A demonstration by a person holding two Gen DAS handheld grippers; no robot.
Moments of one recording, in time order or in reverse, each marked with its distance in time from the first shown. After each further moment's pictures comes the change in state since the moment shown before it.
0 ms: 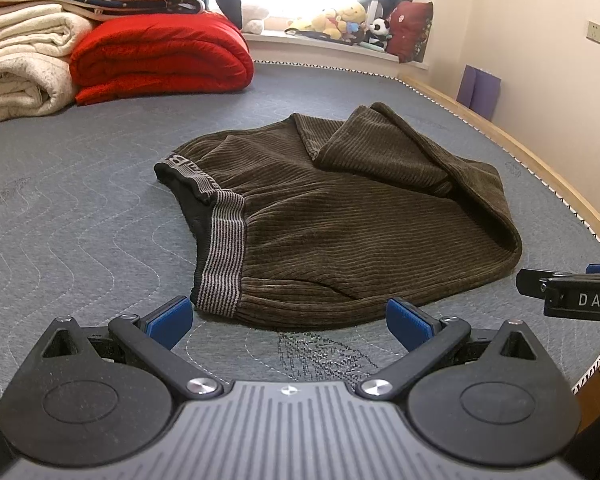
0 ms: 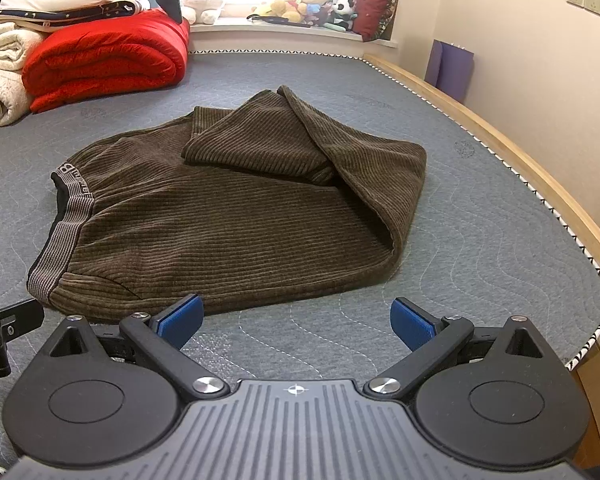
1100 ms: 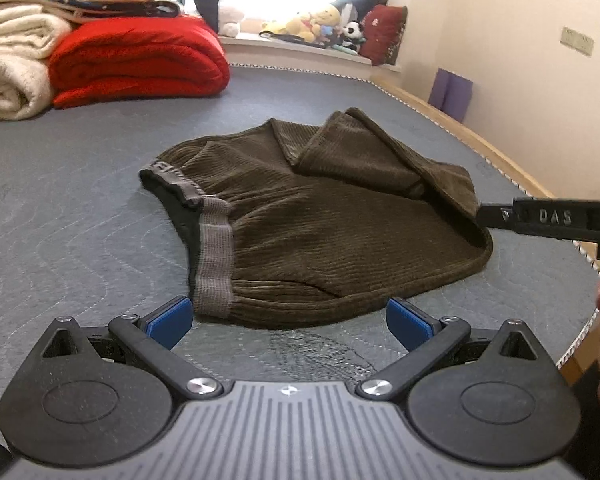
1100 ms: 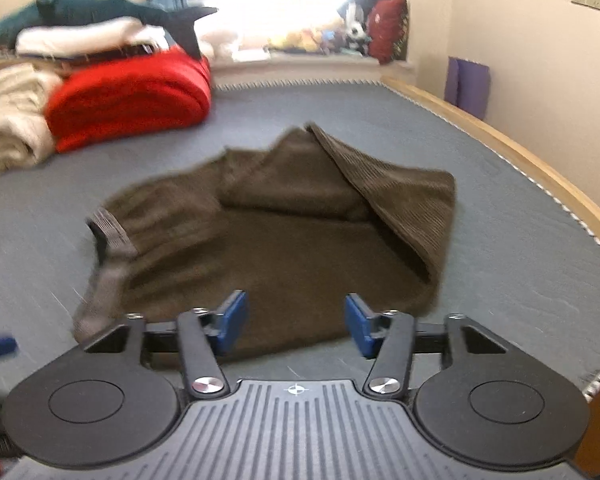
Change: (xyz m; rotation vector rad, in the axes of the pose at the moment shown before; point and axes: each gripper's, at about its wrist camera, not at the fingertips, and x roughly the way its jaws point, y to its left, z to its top) left arm -0.023 0.024 0.004 0.000 -0.007 -0.105; right arm -0.017 0.013 0.022 0.063 -0.106 0.117
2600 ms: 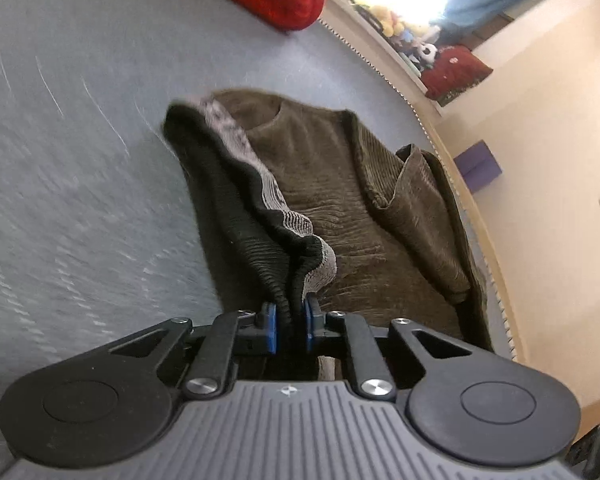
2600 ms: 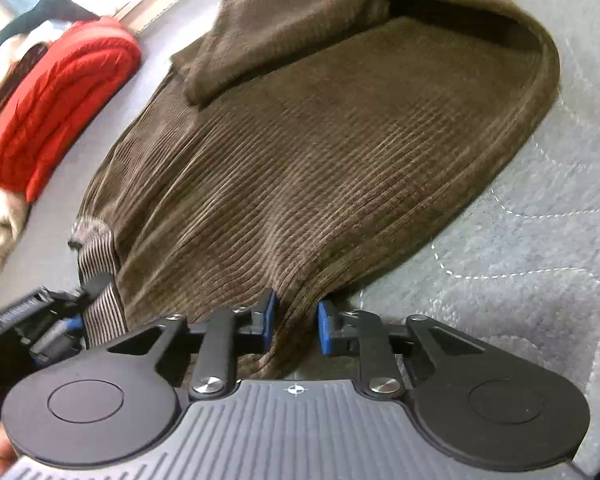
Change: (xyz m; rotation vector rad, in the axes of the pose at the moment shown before) left arm 0.172 0.176 0.070 -0.477 0.155 -0.225; right arm 0.127 0.034 -0.039 0.518 0.359 0.076
